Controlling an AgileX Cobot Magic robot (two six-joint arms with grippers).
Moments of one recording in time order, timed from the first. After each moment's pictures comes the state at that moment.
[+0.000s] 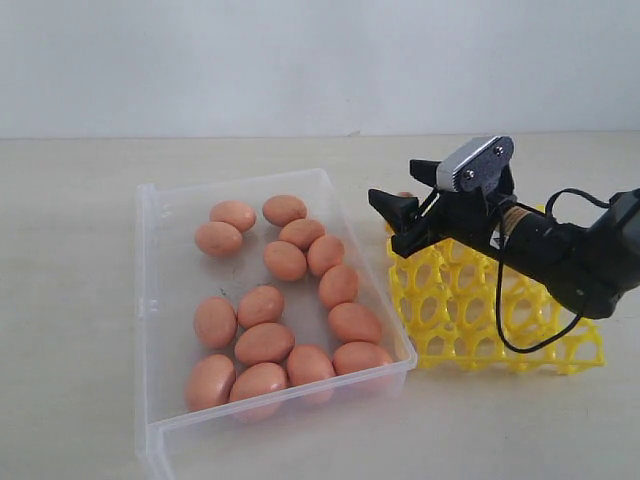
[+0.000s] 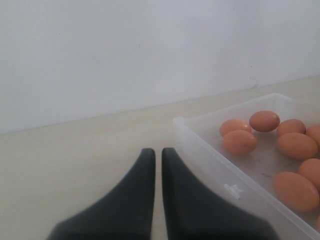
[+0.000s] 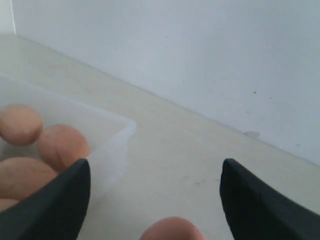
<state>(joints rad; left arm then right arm) -0.13 0.00 0.00 0.20 0.18 -0.09 0.19 2.24 -0.94 -0.61 -1.20 0.11</state>
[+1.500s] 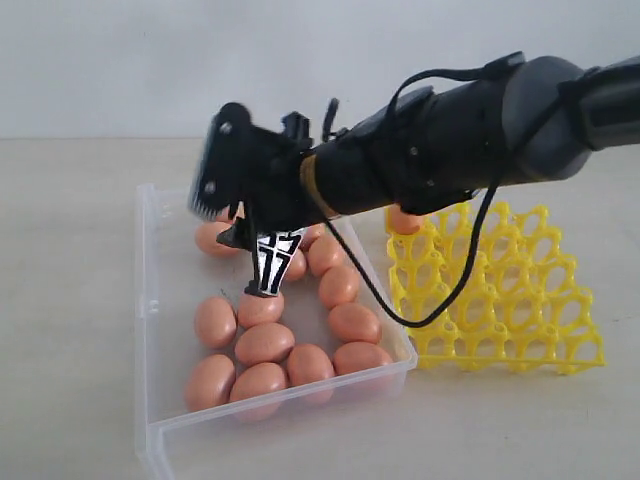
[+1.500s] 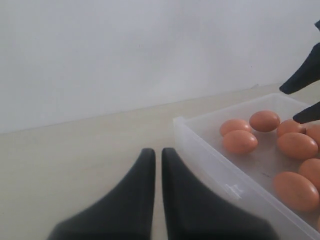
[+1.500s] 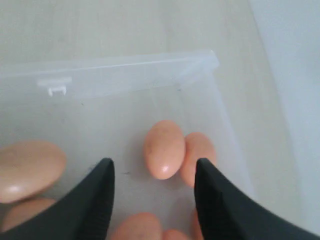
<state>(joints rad) -0.13 0.00 0.00 0.20 0.18 -0.09 0.74 1.90 -1.22 -1.74 -0.20 0.86</state>
